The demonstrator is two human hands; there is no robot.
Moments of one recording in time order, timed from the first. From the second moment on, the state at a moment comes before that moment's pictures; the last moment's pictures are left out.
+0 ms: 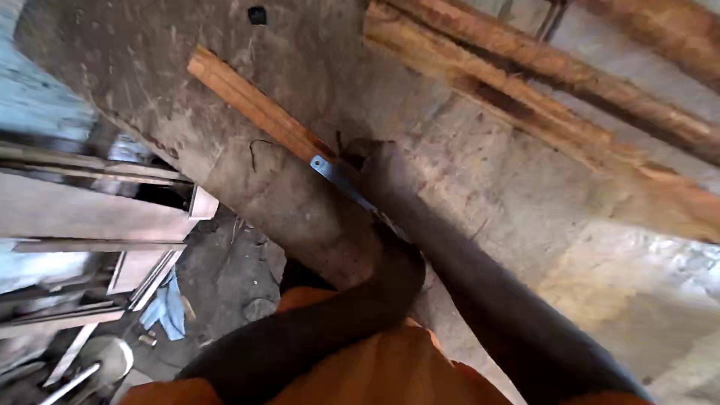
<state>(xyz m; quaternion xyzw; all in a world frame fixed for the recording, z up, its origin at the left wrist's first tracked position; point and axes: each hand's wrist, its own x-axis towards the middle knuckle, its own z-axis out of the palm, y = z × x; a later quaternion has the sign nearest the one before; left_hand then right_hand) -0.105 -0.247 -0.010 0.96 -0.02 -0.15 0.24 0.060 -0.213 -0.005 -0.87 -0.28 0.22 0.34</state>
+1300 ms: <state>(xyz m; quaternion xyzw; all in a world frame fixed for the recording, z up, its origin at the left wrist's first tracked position) -0.157 -0.146 -0.056 0.97 -0.14 -0.06 0.20 -0.206 -0.578 -0.056 -0.96 0.07 0.00 0.28</state>
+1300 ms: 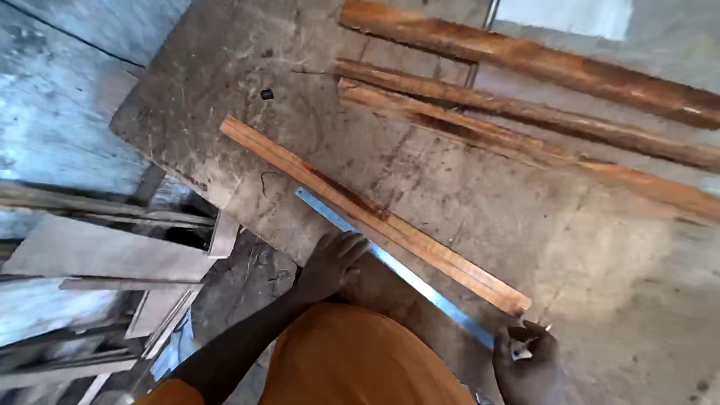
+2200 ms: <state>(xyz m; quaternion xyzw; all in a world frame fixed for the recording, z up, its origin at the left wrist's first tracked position) -0.180 0.159 -0.063 0.96 0.03 0.04 0.26 0.077 0.059 -0.044 -0.78 -0.24 0.11 0.57</state>
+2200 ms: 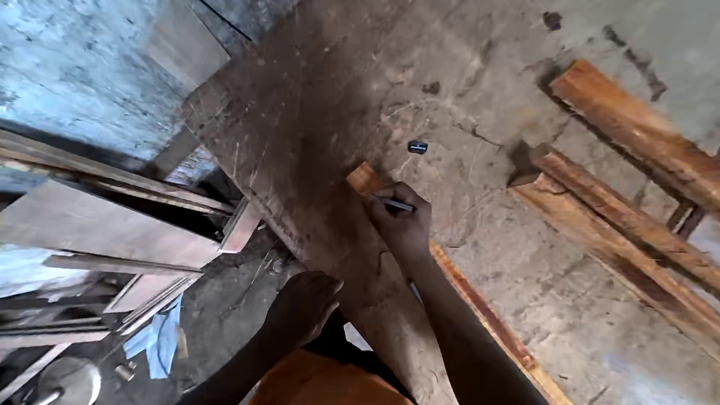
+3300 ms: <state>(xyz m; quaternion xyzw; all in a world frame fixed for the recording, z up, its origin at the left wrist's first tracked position) -0.140 0.057 -0.001 0.96 -0.12 -0.02 0.25 -0.028 -0.192 -0.030 -0.85 -0.02 0.05 0.52</state>
